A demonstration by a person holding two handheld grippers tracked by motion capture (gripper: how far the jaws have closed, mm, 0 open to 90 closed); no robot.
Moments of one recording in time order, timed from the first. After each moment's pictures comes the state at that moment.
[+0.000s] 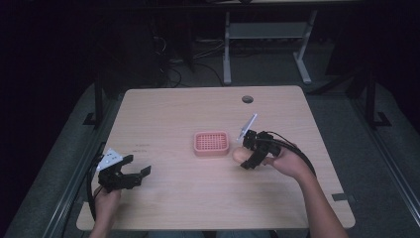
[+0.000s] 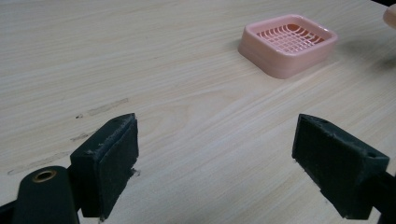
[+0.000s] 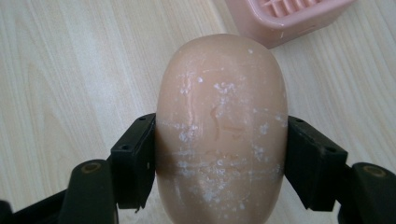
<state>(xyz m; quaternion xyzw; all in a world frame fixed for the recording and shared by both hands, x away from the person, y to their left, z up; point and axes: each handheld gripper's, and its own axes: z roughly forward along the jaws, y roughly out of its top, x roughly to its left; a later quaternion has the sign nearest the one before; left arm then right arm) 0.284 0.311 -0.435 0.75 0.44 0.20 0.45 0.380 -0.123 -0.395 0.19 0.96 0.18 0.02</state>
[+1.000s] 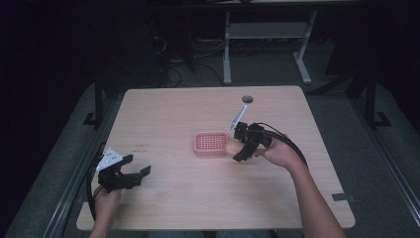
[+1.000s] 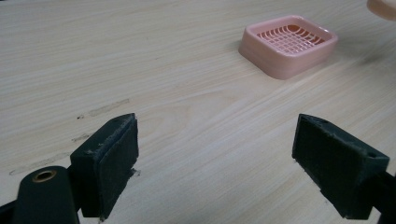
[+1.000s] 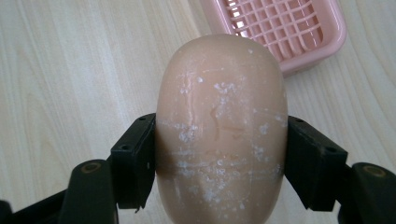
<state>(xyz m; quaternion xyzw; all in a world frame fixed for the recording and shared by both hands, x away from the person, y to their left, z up) 0.284 0.311 -0.435 0.75 0.44 0.20 0.45 0.400 -0.099 -0.382 0.17 0.97 0.18 0.02</state>
